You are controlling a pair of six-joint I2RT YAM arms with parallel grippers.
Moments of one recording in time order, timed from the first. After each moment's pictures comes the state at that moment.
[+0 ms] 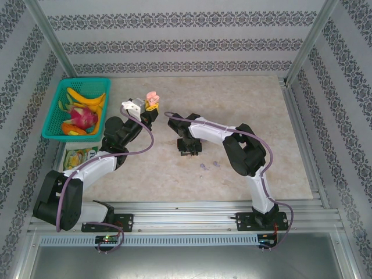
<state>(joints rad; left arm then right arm) -0.29 1.32 0.63 0.84 0.31 -0.07 0.74 2.15 1.61 -1.00 -0.01 0.75</state>
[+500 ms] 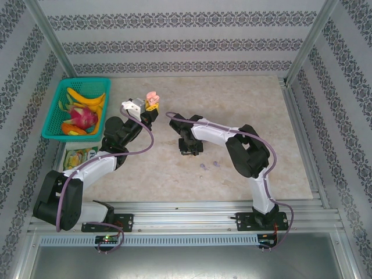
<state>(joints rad) -0.29 1.32 0.63 0.84 0.31 -0.07 0.73 2.10 1.54 -0.93 0.02 0.75</state>
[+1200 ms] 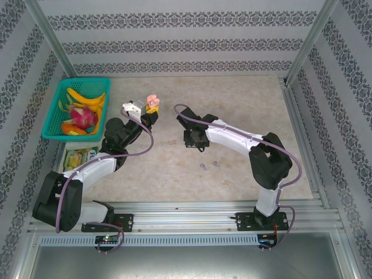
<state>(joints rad) -0.29 1.31 0.61 0.80 0.32 -0.07 0.73 1.84 1.40 -0.80 0.12 0.74</state>
